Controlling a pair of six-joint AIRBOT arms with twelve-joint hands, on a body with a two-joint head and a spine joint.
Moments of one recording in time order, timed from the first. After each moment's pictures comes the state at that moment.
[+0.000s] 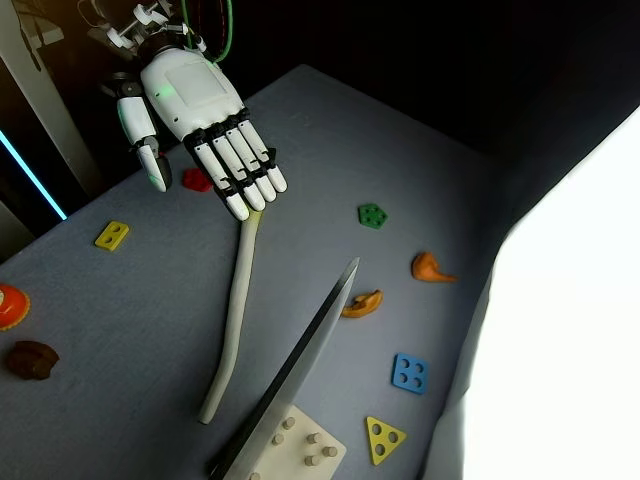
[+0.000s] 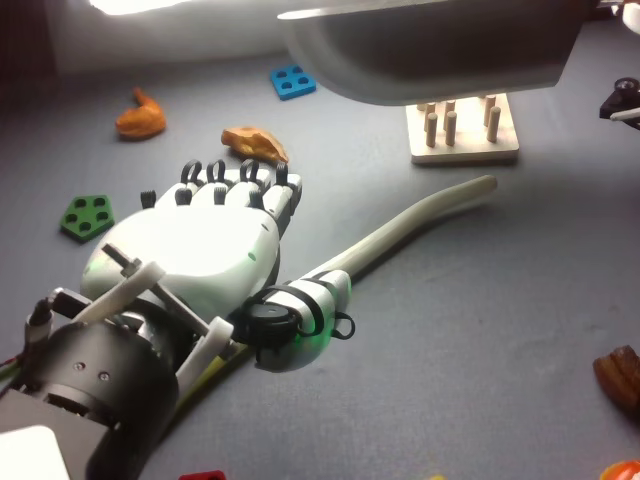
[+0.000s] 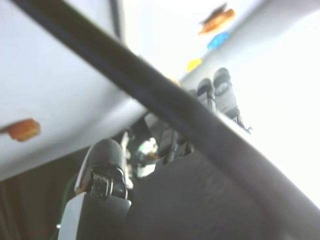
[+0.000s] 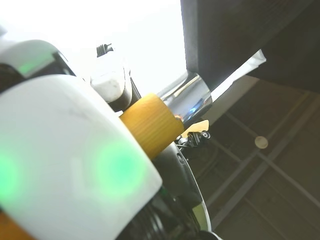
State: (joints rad) left arm 0.54 -0.99 0.40 1.64 1.12 -0.94; right arm -0.65 -1.55 2.17 0.21 1.19 -0.78
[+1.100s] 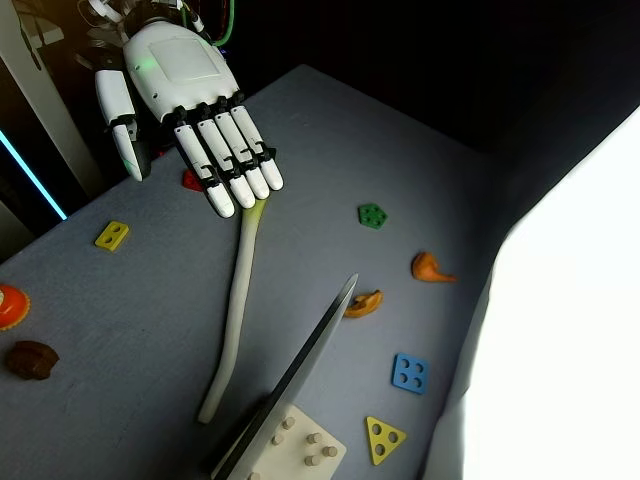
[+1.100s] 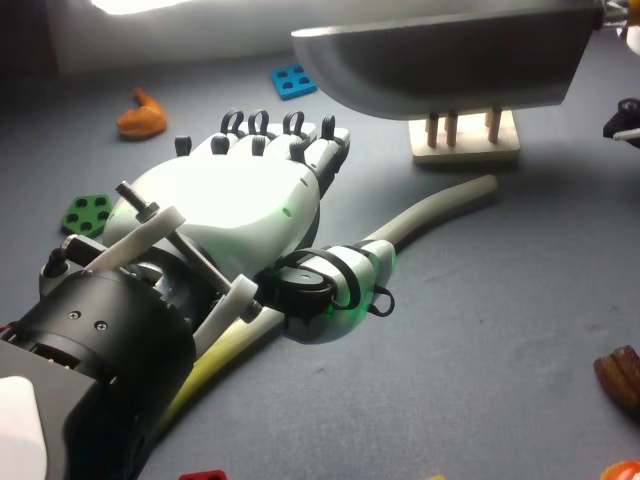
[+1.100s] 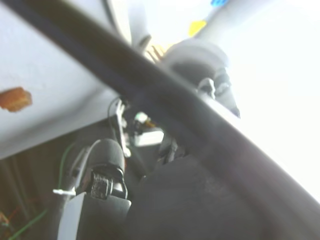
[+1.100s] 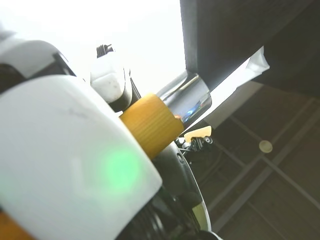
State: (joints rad) left arm 0.41 -0.96 0.38 1.60 1.03 -0.84; right arm -0.71 -1.60 2.23 0.27 1.19 -0.78
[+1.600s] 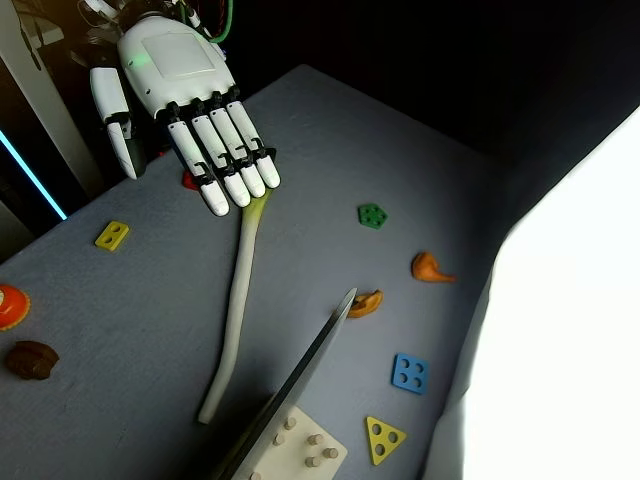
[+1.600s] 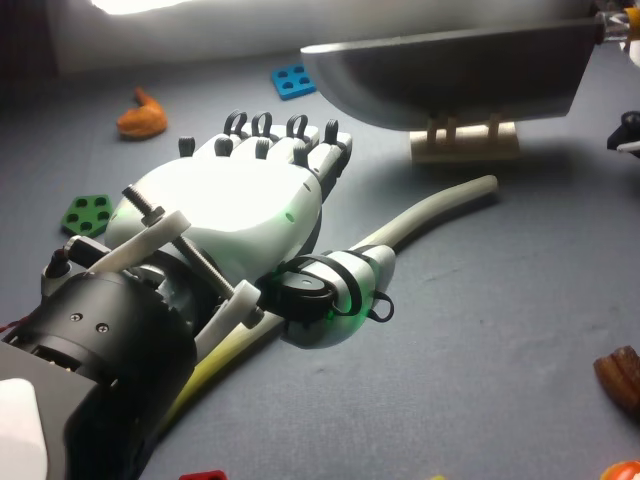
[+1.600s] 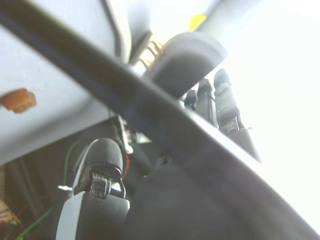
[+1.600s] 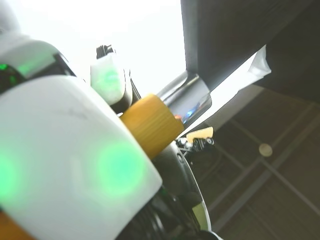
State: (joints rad) left arm 0.41 -0.96 0.38 1.60 1.02 -0.82; right arm -0.74 -1.64 2.29 0.27 1.19 -0.78
